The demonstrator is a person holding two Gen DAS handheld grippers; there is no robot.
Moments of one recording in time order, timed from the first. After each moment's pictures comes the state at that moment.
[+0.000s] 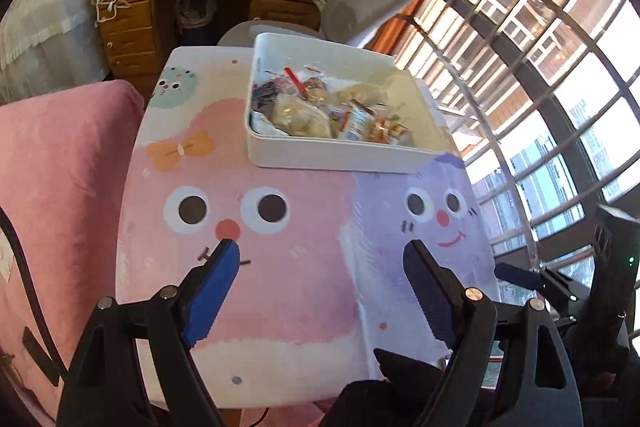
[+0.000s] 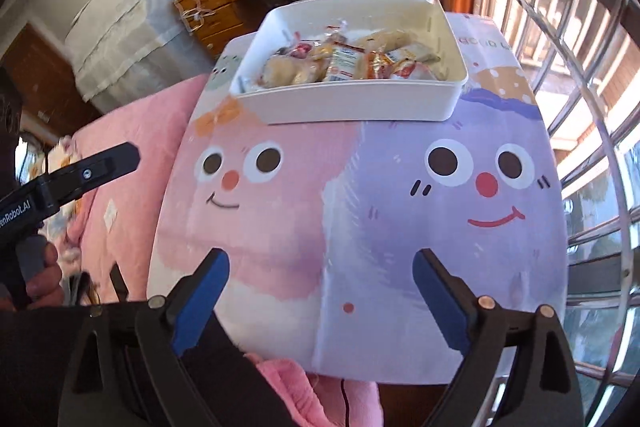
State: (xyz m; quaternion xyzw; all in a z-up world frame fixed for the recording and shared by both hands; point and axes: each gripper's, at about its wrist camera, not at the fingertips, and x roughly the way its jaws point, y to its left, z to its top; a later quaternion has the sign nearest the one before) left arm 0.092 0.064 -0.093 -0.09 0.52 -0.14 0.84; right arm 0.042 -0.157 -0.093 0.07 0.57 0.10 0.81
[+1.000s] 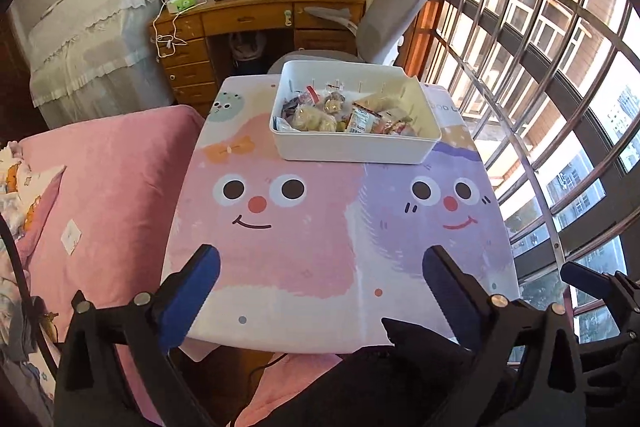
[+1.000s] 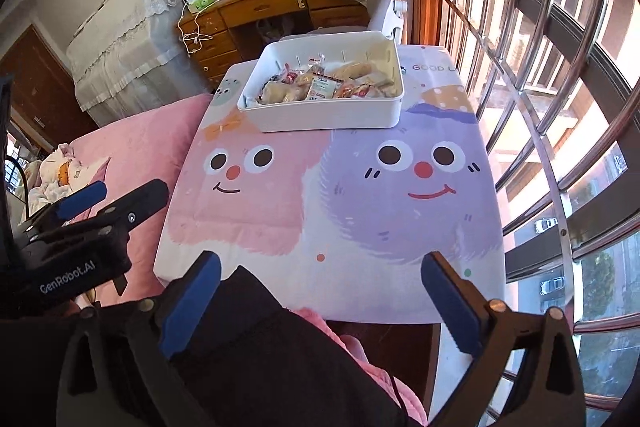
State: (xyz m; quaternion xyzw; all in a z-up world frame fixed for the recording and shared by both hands) left arm -0.021 -0.008 -0.023 -0.01 0.48 -0.02 0.88; right arm -0.053 -0.192 -0.012 0.06 0.53 0.06 0.84
